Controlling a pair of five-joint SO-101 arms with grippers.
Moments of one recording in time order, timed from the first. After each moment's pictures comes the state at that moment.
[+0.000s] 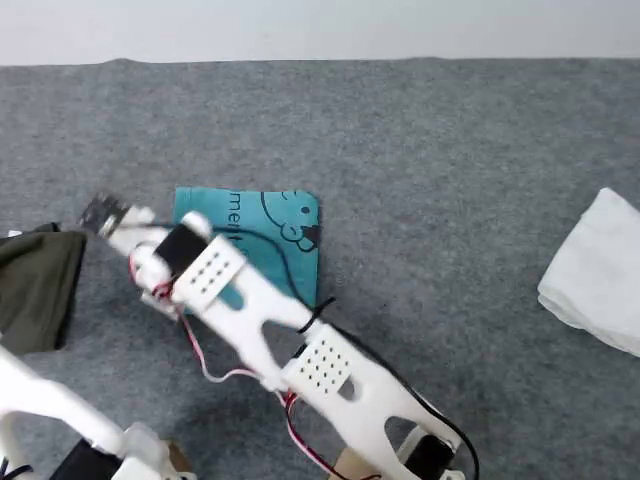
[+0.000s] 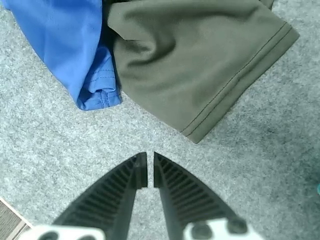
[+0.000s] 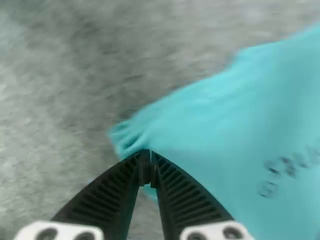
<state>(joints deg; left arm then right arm) -59.9 -20.7 19.3 83.1 -8.0 -58.1 70.0 -87.4 99.6 8.0</state>
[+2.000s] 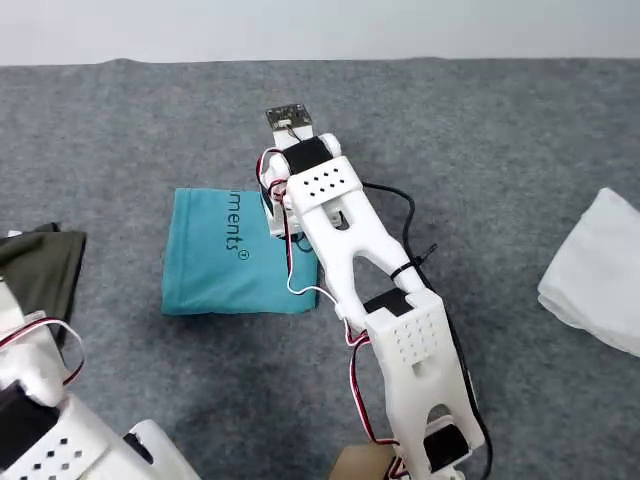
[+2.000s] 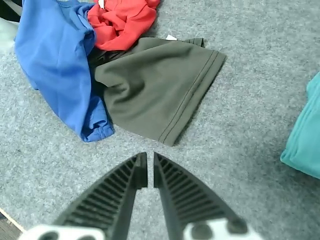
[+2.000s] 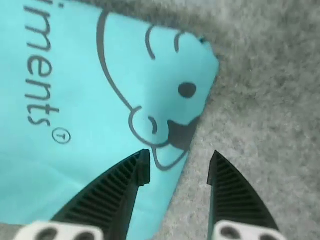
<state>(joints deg) -50.2 -62.6 35.4 88.5 -13.6 -31.2 44.6 -45.6 90.6 -14.8</state>
